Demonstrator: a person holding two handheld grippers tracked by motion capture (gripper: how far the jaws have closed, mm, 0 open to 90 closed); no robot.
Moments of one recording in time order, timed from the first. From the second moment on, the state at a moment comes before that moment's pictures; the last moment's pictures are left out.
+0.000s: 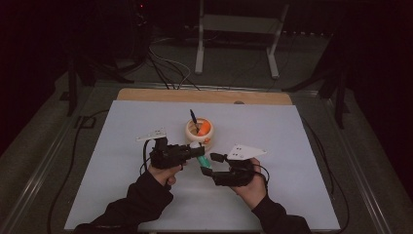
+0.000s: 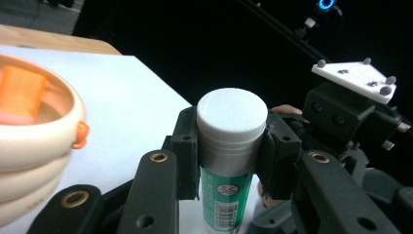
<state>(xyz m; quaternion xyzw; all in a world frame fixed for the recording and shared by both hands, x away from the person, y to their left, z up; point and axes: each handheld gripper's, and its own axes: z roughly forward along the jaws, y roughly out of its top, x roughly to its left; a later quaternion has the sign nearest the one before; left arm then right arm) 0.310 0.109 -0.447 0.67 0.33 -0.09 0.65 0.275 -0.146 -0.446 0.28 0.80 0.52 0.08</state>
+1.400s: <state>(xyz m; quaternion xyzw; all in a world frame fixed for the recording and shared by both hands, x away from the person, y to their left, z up) 0.339 0.119 -0.395 0.71 0.30 0.01 0.63 0.279 -0.193 -0.460 0.28 0.79 0.54 0.07</state>
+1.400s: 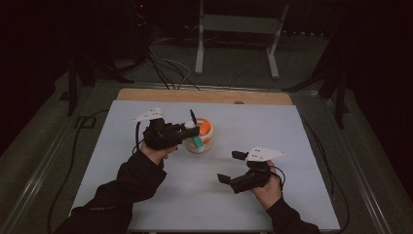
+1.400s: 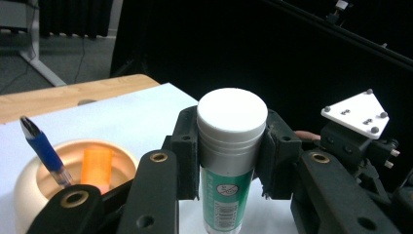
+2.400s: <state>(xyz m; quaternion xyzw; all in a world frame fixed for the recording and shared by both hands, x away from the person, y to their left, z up) 0.370 0.111 -0.380 0.72 0.31 0.08 0.61 0.280 -0.193 -0.460 0.28 0.79 0.54 0.06</state>
